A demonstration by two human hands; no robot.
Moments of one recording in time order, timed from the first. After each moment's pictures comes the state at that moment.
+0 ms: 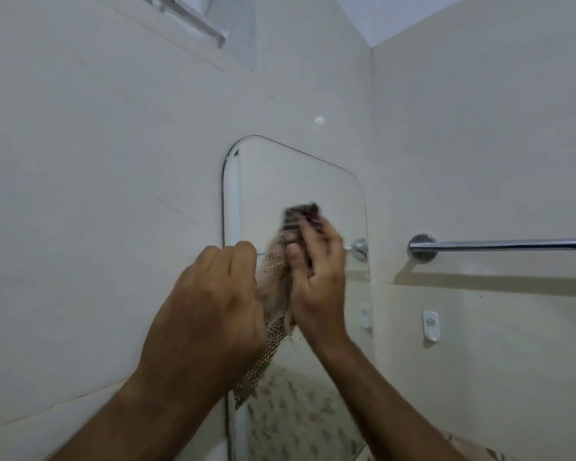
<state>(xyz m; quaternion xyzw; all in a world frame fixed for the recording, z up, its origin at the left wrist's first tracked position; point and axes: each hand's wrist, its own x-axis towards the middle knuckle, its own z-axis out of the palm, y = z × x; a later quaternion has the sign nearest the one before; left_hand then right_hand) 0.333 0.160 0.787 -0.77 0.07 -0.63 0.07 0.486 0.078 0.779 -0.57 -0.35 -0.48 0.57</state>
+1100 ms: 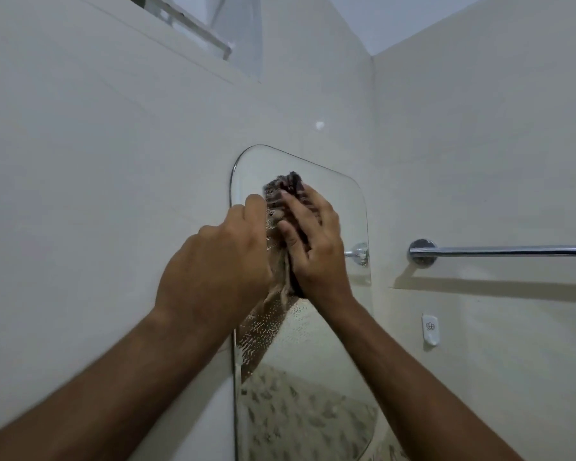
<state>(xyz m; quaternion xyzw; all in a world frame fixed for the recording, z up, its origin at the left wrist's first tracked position) 0.344 0.160 0.838 -0.82 -0.05 -0.57 0.05 0.490 0.074 0.827 -0.55 -0.43 -0.54 0.47</state>
